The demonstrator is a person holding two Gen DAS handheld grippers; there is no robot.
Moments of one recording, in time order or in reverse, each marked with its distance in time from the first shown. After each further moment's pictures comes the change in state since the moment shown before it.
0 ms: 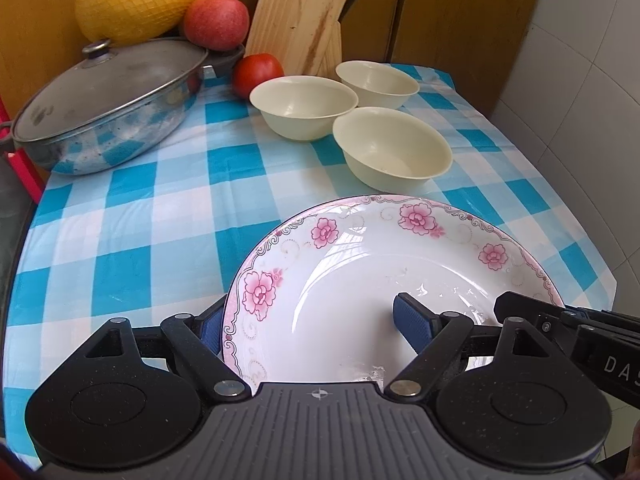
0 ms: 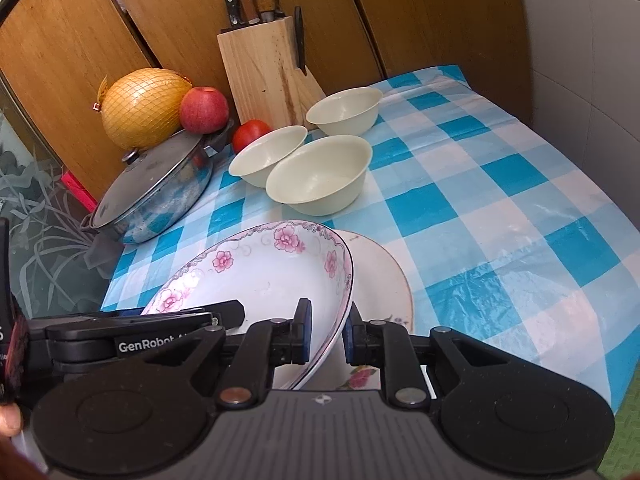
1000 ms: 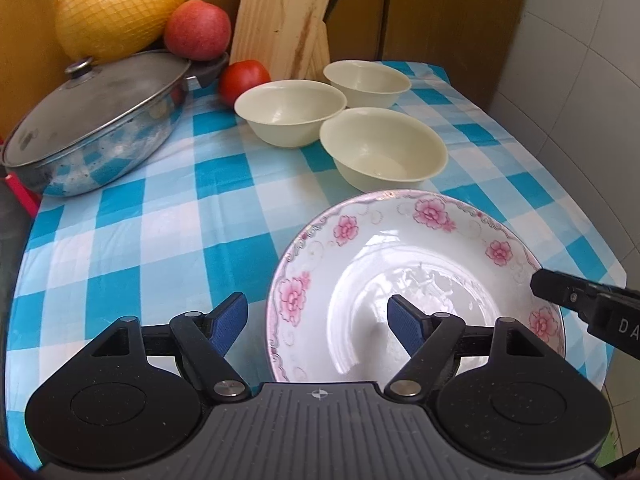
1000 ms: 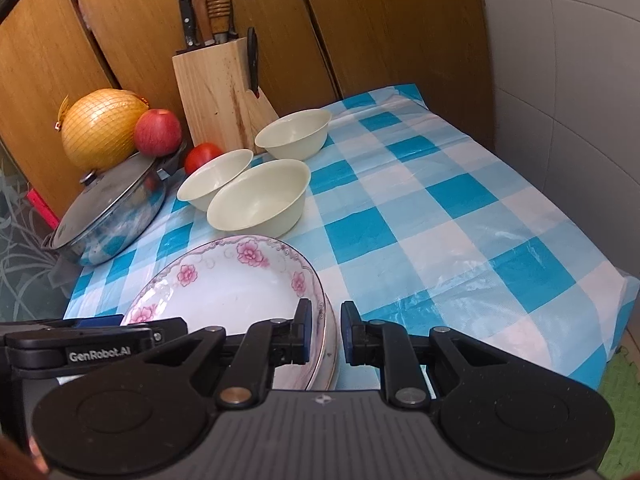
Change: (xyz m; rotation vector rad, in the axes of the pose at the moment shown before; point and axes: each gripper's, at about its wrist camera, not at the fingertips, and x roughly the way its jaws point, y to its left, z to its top) left arm 0.010 -0.009 0.008 0.041 -0.013 0.024; right arm 0.002 -0.028 0.010 0.012 -0.068 -0.098
